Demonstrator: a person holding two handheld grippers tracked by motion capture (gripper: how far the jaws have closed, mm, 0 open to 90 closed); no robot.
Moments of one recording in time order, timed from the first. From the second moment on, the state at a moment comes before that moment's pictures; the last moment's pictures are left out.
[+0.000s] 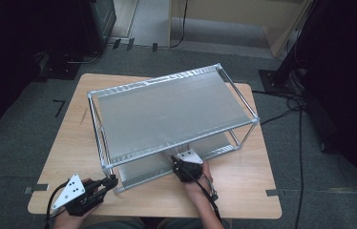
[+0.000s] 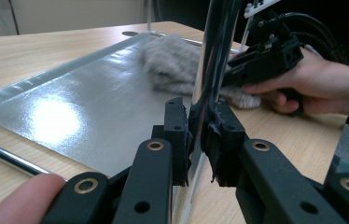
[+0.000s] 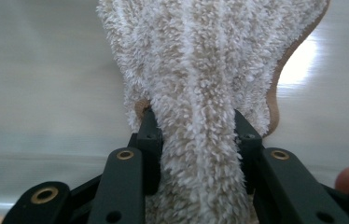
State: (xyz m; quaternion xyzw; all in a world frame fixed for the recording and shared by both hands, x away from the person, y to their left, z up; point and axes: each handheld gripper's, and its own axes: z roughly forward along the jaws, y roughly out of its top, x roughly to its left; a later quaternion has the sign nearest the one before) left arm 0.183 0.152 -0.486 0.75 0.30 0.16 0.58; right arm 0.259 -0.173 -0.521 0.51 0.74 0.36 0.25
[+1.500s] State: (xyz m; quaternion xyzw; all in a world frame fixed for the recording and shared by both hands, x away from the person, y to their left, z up) left arm 0.177 0.138 -0.489 0.75 0.27 0.15 0.58; right arm 0.276 -0.249 -0.520 0.55 0.71 0.36 0.25
